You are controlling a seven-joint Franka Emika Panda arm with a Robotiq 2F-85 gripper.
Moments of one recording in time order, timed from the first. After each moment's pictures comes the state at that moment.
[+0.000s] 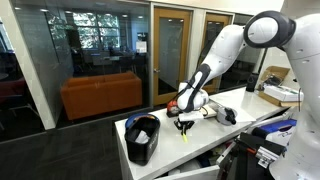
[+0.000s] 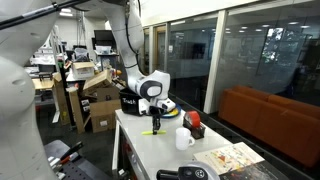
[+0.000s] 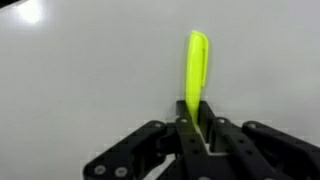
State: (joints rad) arm -0.01 0.57 -0.10 -2.26 0.28 2.74 0.45
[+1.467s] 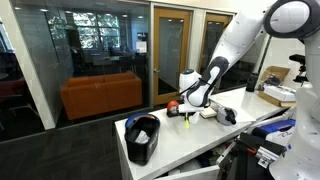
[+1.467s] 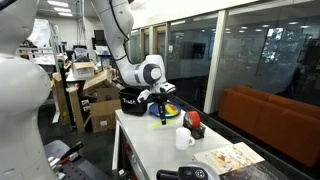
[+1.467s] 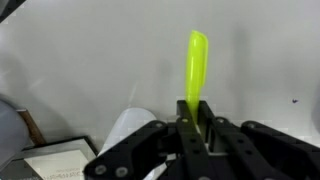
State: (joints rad) arm 0.29 0.40 -0.44 -2.35 -0.14 2.75 1.00
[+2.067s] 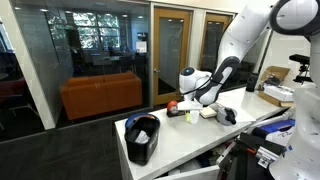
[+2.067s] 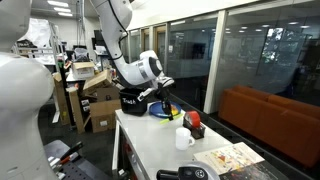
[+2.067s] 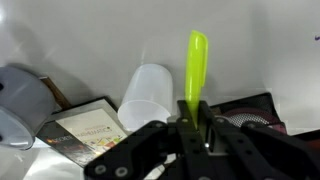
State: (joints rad) arm 0.38 0.36 -0.56 -2.36 -0.59 2.74 1.49
